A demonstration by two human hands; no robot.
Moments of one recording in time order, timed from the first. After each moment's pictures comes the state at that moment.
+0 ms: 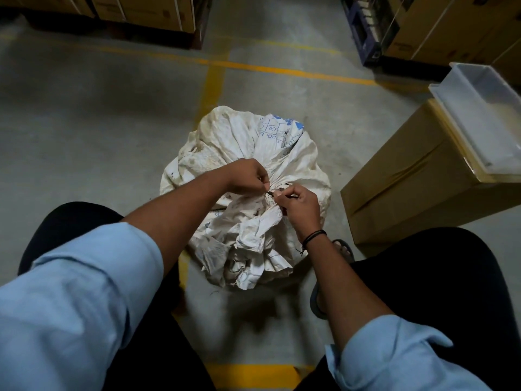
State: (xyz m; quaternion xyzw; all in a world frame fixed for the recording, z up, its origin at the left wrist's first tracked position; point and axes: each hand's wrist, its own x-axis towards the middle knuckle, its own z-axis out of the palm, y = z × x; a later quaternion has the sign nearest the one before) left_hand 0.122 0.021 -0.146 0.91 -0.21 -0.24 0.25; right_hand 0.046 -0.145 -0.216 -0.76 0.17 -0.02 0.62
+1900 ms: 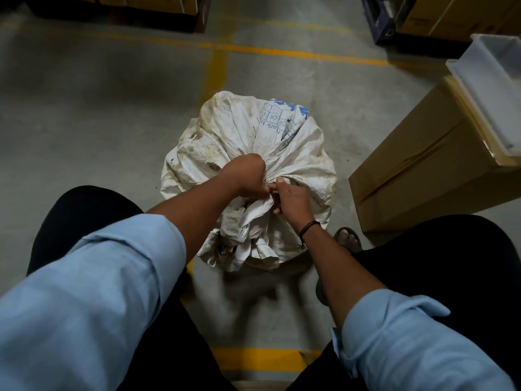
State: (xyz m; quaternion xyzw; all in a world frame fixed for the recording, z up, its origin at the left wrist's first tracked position) left_hand 0.110 0.012 -0.180 0.96 -0.22 -0.15 0.12; right_hand 0.040 -0.129 -0.229 -0.77 0.16 0.07 0.61
